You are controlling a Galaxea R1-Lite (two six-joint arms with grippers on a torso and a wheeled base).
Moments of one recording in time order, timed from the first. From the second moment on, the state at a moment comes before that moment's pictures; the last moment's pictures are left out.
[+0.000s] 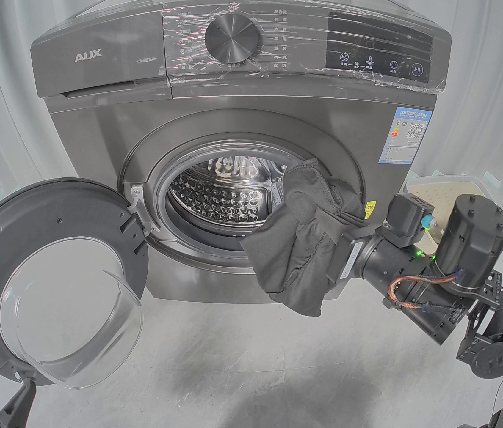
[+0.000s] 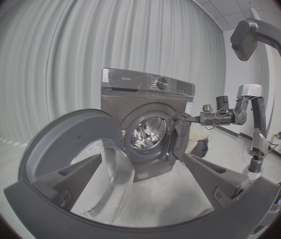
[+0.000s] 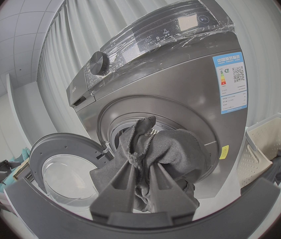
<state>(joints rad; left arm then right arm) 0.00 0.18 -0.23 -0.03 -0.34 -0.01 0.84 1.70 -0.63 -1.11 -0.33 0.22</state>
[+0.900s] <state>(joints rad) -0.36 1.13 -0.26 -0.78 -0.45 0.00 0.86 1.80 -0.74 -1.16 -0.33 0.23</state>
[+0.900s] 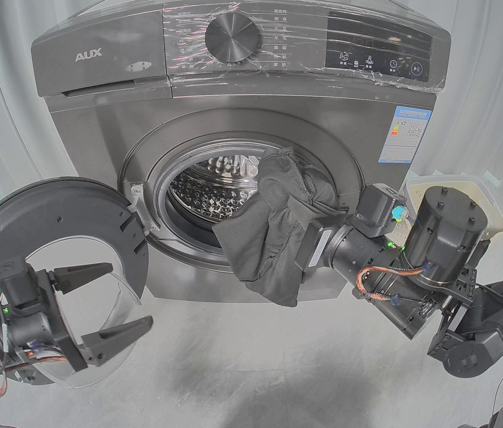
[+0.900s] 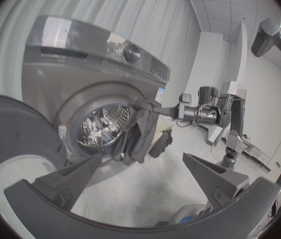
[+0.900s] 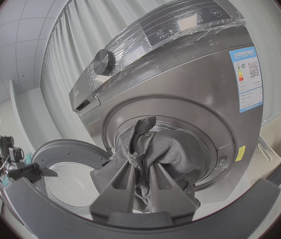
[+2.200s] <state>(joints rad) -0.55 1.90 -0.44 -1.32 -0.43 -0.10 0.87 1.81 -0.74 -1.17 -0.33 0.23</state>
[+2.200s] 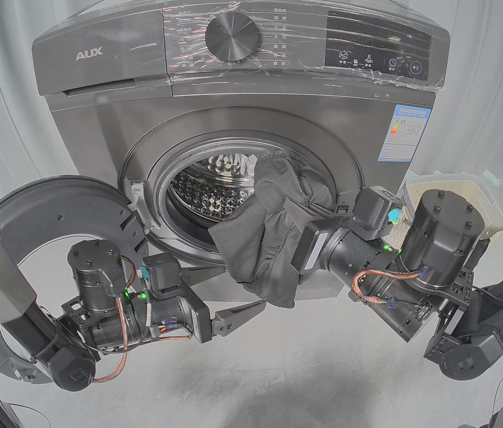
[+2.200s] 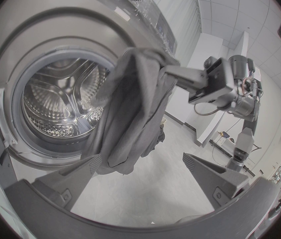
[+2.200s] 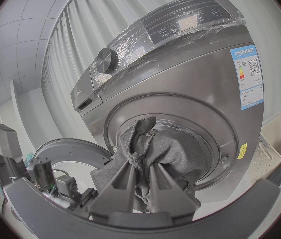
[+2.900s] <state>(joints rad) -0.56 2.09 -0.54 -1.47 -0.38 -0.10 0.87 1.81 -0.74 -1.18 -0.33 0.23</state>
